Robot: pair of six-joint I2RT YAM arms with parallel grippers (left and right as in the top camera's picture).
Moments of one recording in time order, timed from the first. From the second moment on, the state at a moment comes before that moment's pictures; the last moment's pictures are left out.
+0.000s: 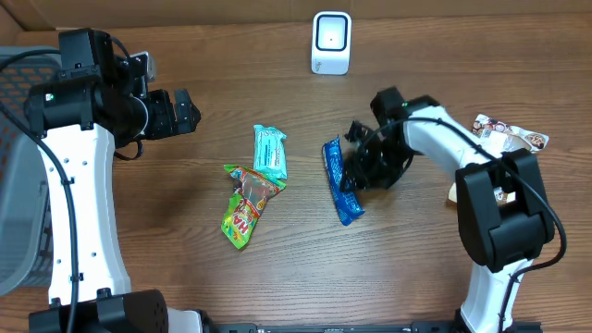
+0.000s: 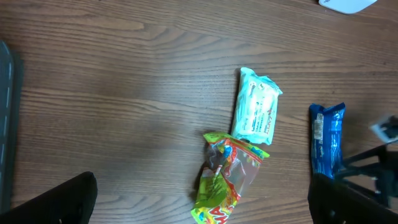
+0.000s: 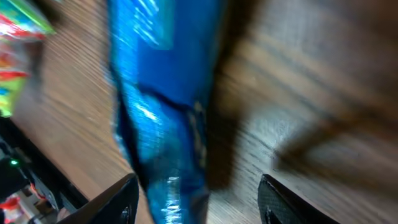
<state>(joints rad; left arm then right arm) 0.18 1.61 1.76 -1.32 0.21 -0.04 0.33 2.05 1.38 -0.99 -0.56 -0.07</state>
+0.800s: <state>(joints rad) 0.18 1.61 1.76 -1.32 0.21 -0.04 0.33 2.05 1.32 -0.91 -0.72 -0.02</state>
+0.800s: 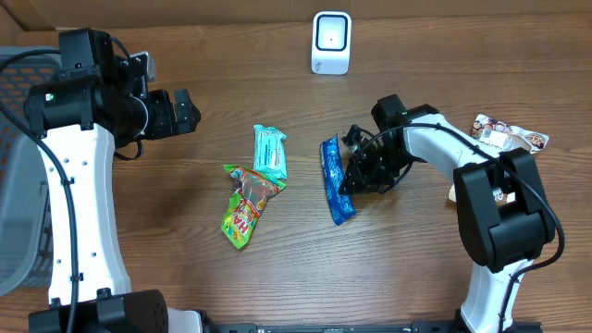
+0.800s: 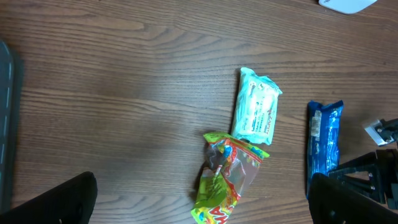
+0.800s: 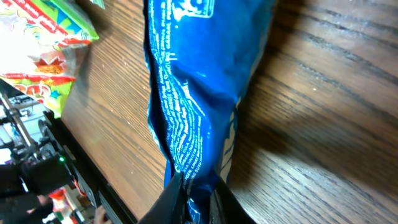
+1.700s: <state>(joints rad) 0.18 1.61 1.76 -1.32 0.21 -0.04 0.38 2.05 1.32 -0.82 -0.60 0.28</state>
